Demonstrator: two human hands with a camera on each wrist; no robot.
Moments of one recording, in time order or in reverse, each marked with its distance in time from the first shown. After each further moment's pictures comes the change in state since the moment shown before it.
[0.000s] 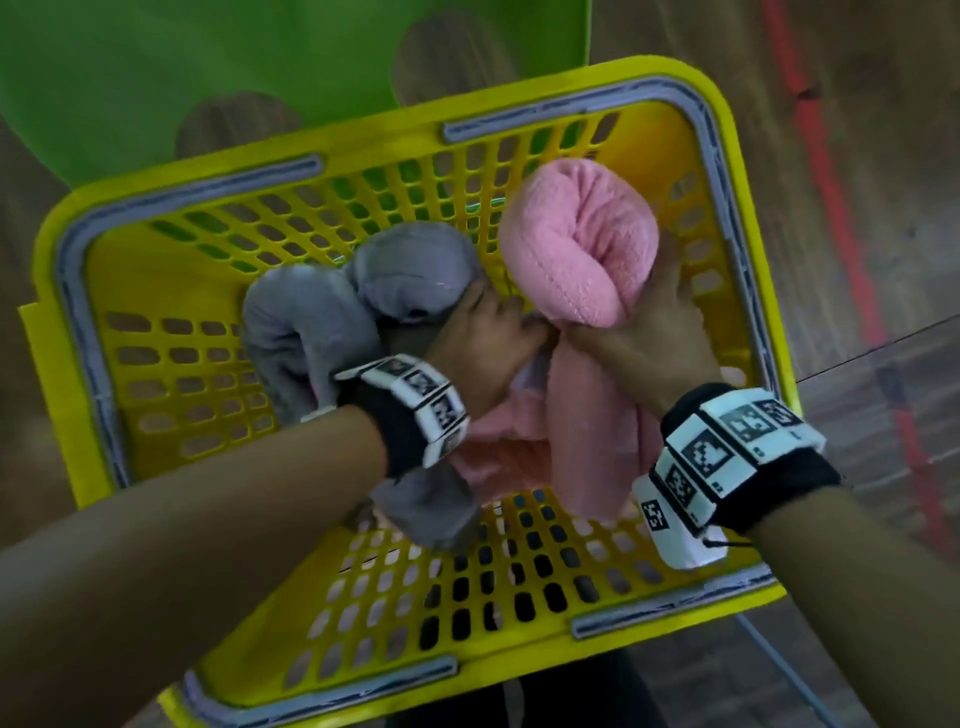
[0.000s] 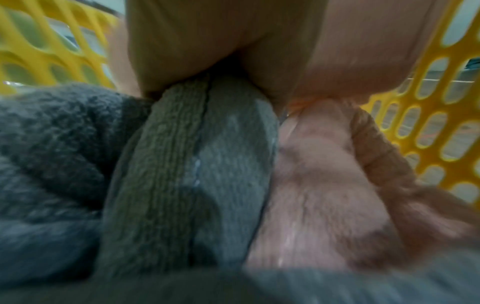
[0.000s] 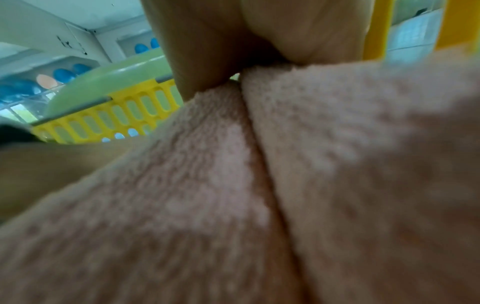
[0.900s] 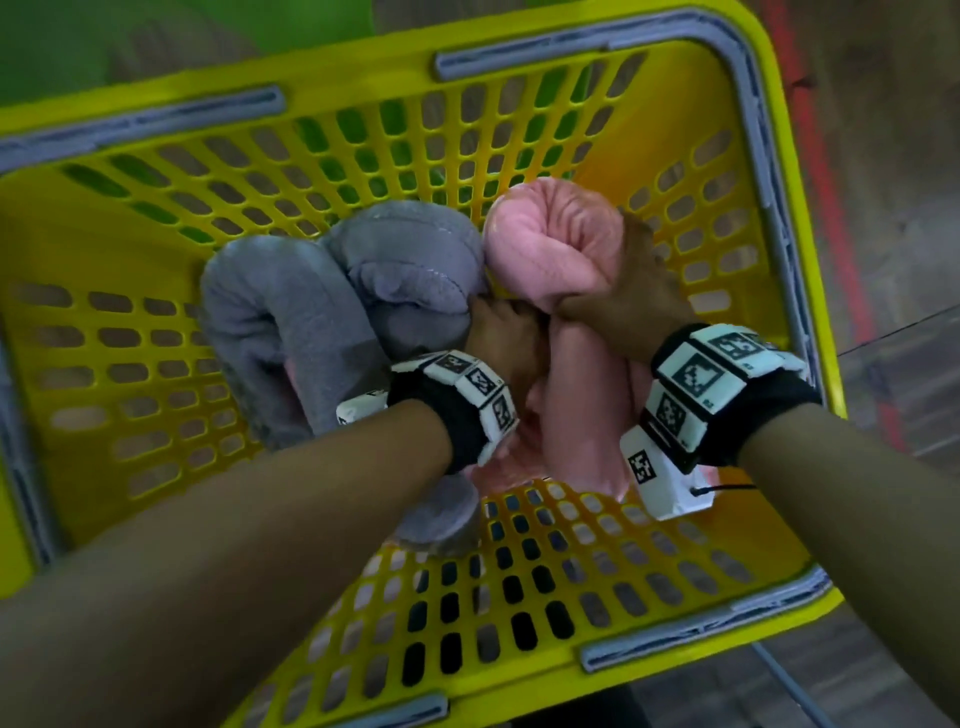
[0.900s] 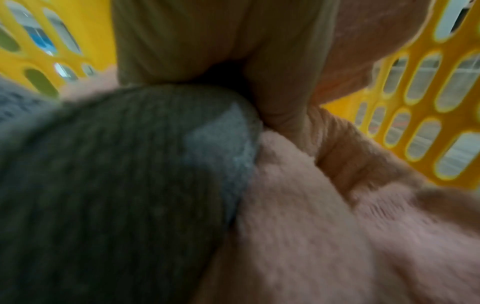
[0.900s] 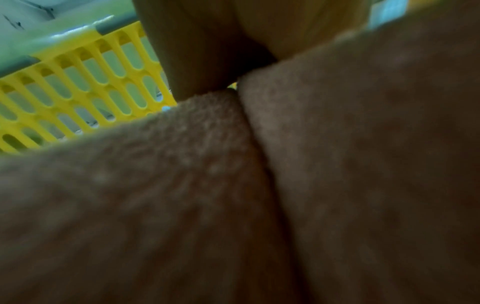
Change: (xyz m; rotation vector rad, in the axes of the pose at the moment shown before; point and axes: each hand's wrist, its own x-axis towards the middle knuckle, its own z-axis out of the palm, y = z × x) left_hand 0.044 0.026 0.044 0.090 -0.043 -0.198; right_hand 0.055 0.023 0.031 -0.130 -0.082 0.026
